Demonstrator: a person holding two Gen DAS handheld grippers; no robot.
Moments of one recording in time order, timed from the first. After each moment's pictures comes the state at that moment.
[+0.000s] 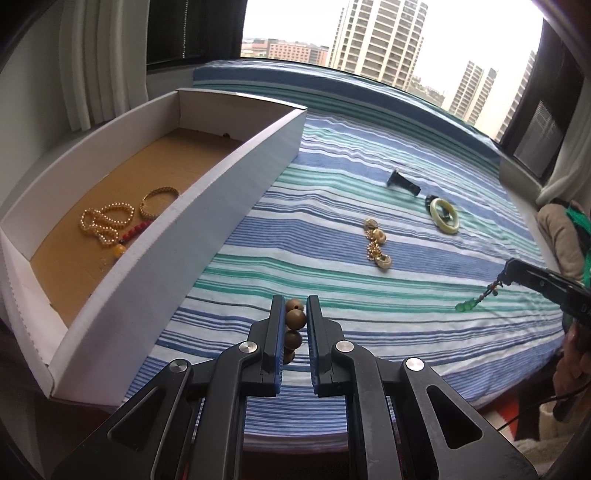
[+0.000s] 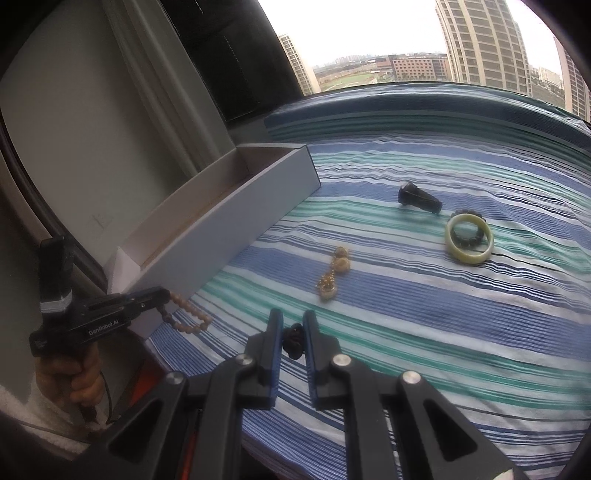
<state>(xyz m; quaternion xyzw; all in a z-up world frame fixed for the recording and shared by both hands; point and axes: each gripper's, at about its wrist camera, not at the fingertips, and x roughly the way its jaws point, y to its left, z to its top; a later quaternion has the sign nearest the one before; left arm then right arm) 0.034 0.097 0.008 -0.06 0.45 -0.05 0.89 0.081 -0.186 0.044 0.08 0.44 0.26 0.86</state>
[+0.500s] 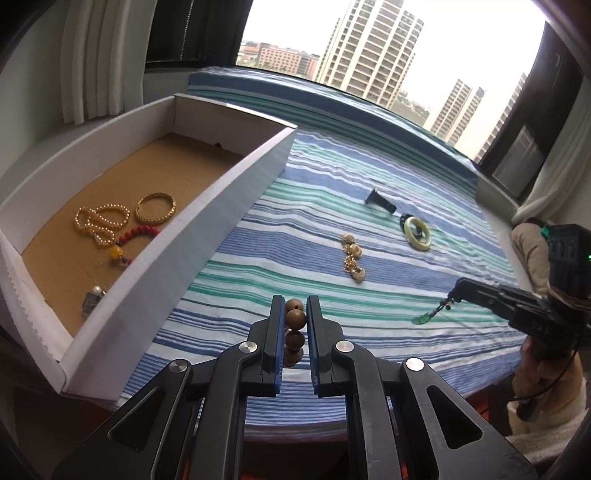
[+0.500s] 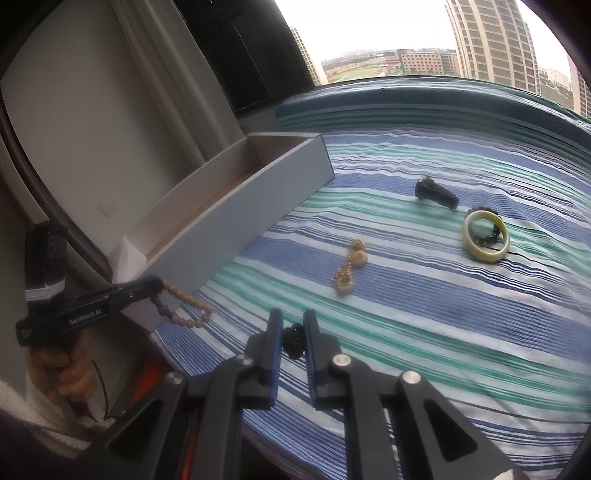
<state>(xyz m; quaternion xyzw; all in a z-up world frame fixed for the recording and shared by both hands) 0.020 0.123 0.041 -0.11 0.42 -0.09 0.89 0.085 -0.162 0.042 0.06 0.45 0.28 0.85</state>
